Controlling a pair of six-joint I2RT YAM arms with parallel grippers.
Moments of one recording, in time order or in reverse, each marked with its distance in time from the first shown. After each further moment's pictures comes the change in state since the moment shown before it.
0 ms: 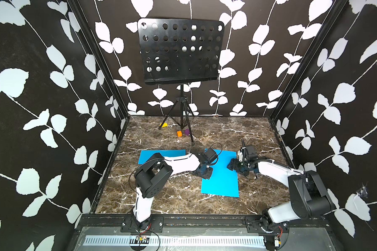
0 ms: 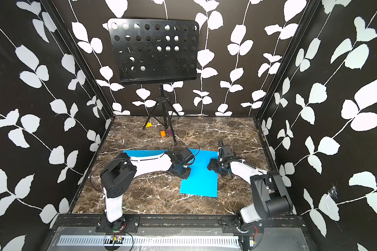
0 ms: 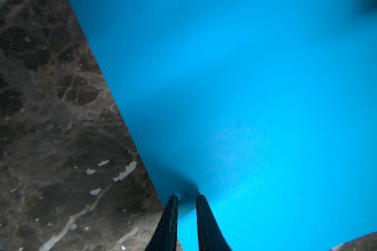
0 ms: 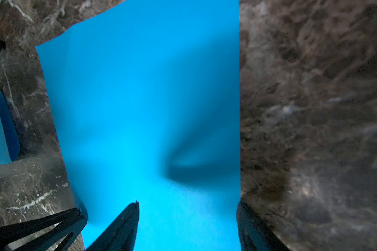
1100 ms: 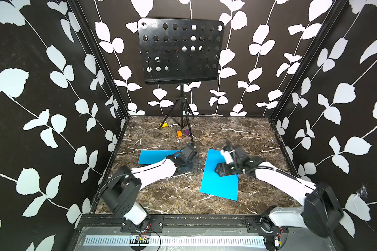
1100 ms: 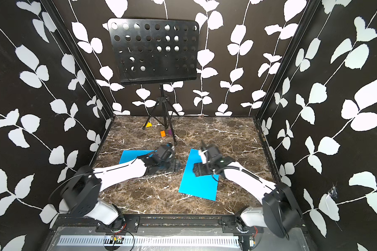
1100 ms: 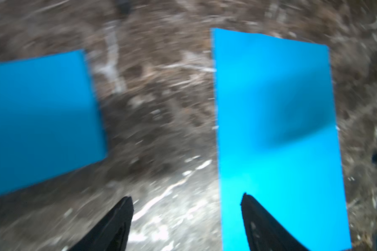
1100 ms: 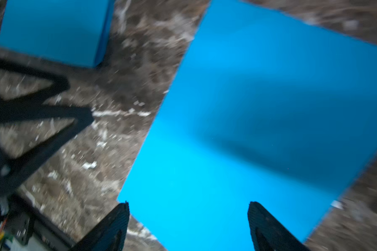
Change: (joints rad) left arm 0.108 -0.319 -0.258 0.298 -0.035 -0.058; right arm 0.242 -0.218 0.053 -0.156 0.113 -0.125
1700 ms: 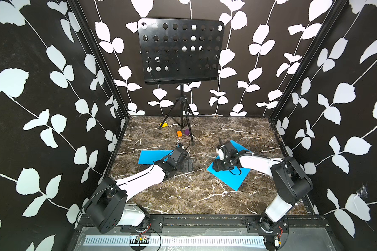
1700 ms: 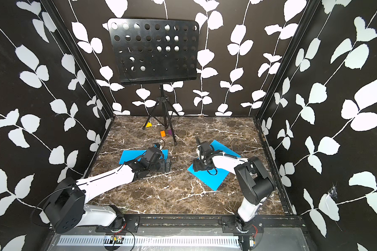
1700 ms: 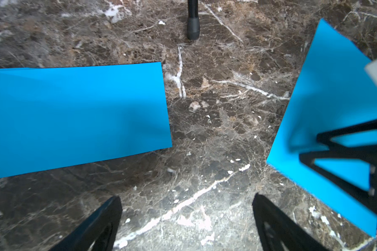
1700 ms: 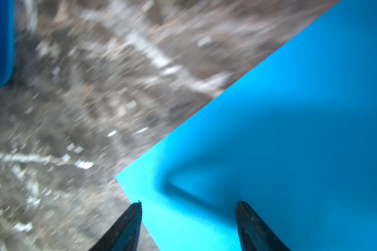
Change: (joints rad) left arm 0.109 -0.260 -0.234 0.037 -0.139 -0.012; right arm 0.074 0.417 0.151 0.118 -0.056 -0.098
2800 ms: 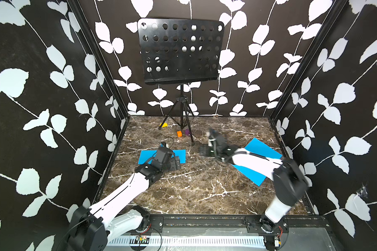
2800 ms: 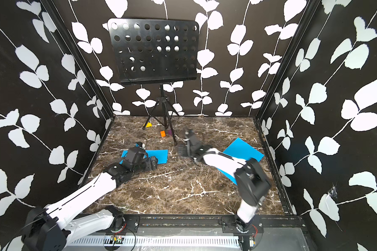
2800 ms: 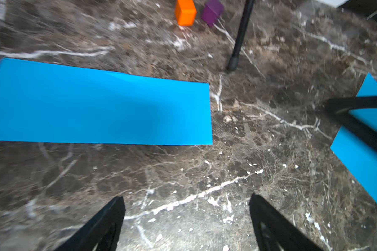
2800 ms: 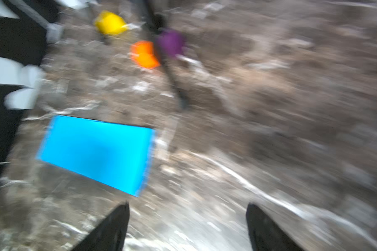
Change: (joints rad) left arm 0.109 -0.230 -0.033 -0.155 -0.006 -0.036; right arm 0.050 -0.071 0.137 0.162 0.303 0.247
